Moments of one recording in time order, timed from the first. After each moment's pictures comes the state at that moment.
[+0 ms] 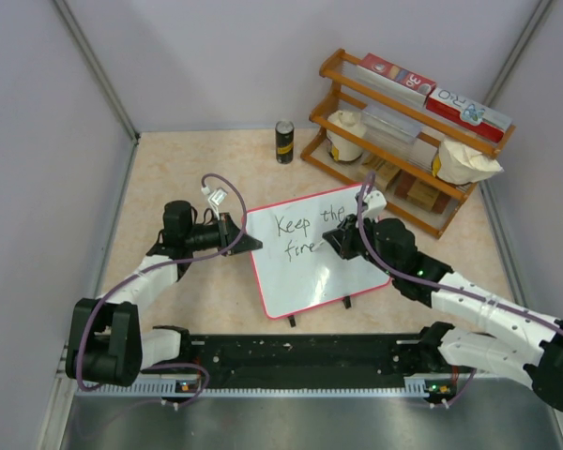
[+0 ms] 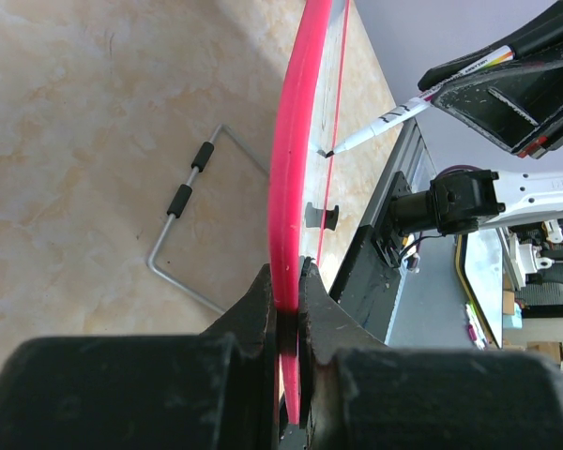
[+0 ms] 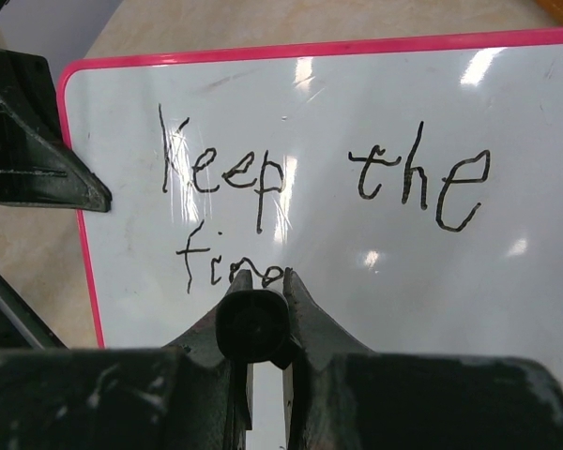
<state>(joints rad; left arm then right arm) -0.13 1.21 0.54 0.19 1.03 -0.50 0.78 0.97 0.60 0.08 0.10 0.43</state>
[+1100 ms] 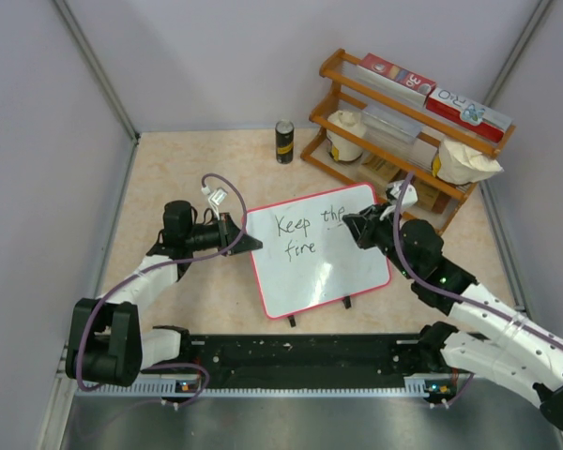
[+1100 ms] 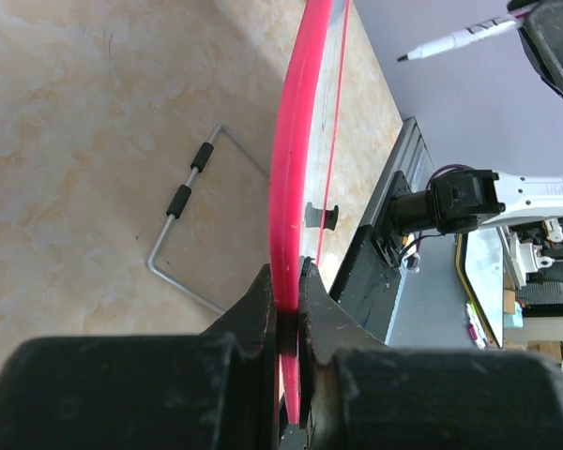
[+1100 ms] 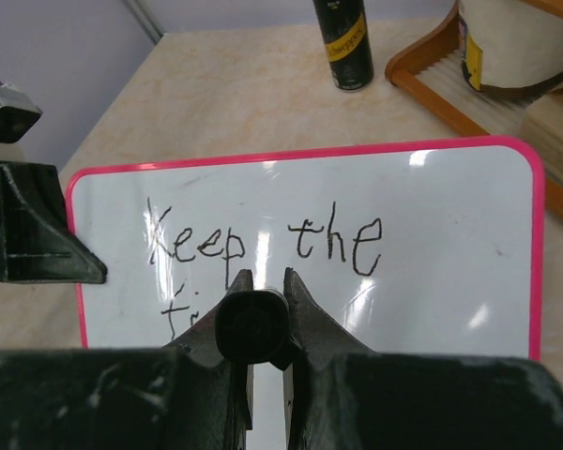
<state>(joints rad) -0.13 1.21 0.54 0.20 1.03 -0.50 0.75 0.79 0.62 0.06 0.21 0.39</state>
